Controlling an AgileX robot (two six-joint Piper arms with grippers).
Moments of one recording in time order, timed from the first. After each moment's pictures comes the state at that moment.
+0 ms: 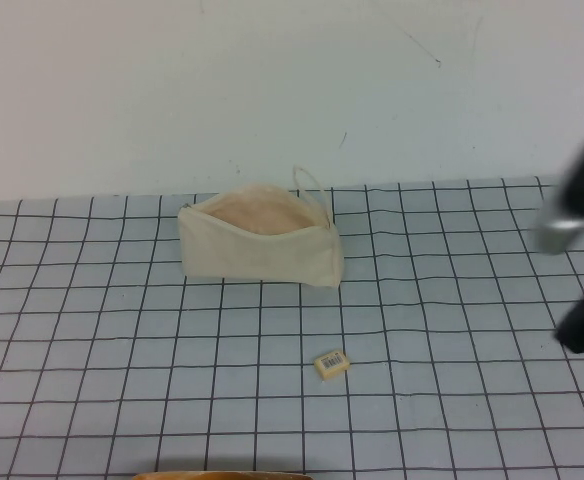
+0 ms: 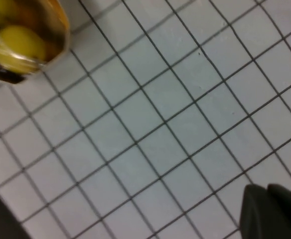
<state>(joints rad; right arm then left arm) 0.38 1.31 -1.21 0.24 1.18 -0.64 -0.04 -0.02 0.02 -0.11 0.37 -0.04</state>
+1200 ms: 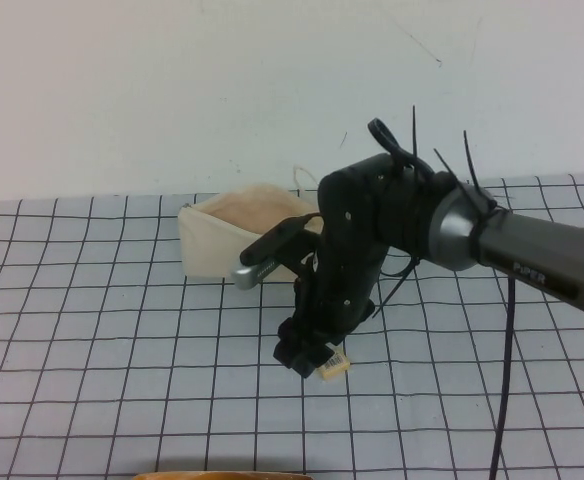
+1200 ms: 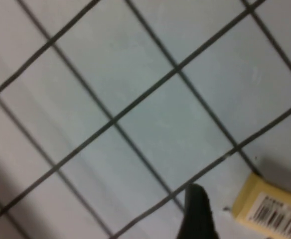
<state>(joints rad) 0.68 2.25 -1.87 0.13 1.06 -0.27 -0.04 -0.02 0.02 -0.11 0.37 -0.04</state>
